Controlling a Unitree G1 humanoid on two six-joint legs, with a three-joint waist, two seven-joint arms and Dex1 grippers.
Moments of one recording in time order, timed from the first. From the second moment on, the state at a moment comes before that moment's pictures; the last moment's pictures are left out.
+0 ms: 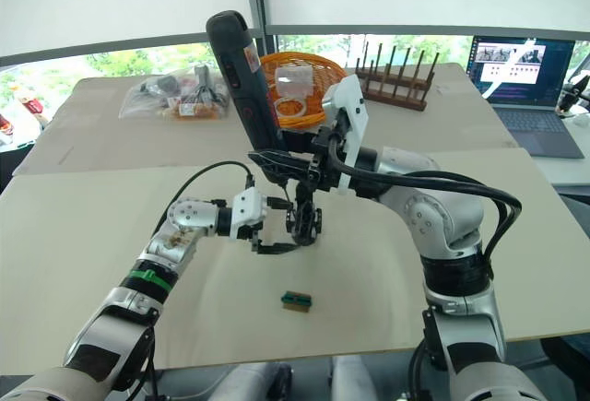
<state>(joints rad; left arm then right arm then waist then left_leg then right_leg) -0.66 0.35 -0.24 0.52 -0.08 -0.20 -1.20 -0.73 -0.41 0.03 -0.27 0.70 0.79 0.76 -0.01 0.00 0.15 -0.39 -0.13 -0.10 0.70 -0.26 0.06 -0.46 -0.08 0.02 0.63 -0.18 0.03</state>
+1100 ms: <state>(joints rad) -0.66 0.34 -0.24 0.52 -0.08 -0.20 -1.20 -0.76 -0.42 0.01 -0.30 0.77 0.82 0.70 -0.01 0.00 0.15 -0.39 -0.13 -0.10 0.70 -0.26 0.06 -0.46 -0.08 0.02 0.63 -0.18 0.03</state>
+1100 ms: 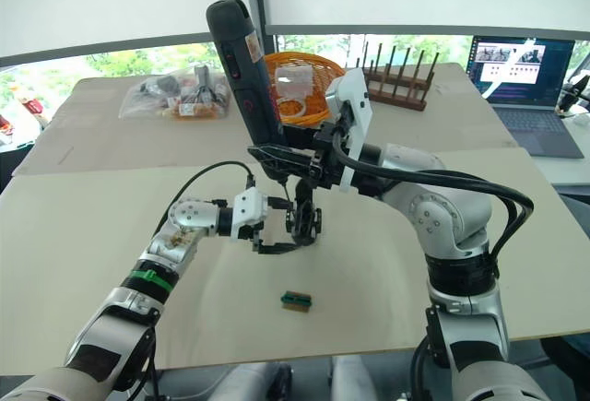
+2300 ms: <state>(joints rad) -0.66 0.34 -0.24 0.52 -0.08 -0.20 -1.20 -0.73 -0.41 0.01 -0.30 0.80 0.84 0.67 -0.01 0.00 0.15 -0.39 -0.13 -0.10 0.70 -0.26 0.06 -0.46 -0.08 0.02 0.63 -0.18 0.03</state>
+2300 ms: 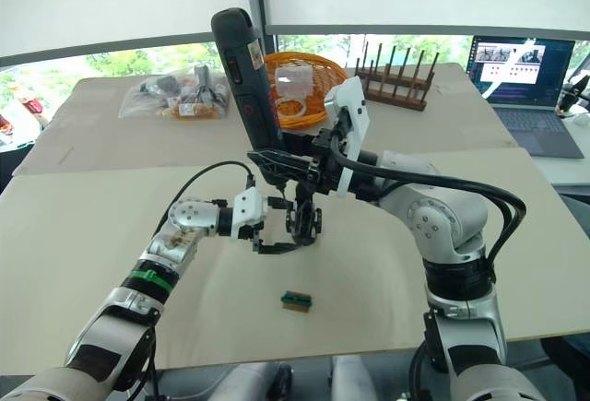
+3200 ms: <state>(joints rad) -0.66 0.34 -0.24 0.52 -0.08 -0.20 -1.20 -0.78 -0.41 -0.01 -0.27 0.77 0.84 0.67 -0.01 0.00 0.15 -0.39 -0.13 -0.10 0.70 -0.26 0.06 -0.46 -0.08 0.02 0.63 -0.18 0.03</state>
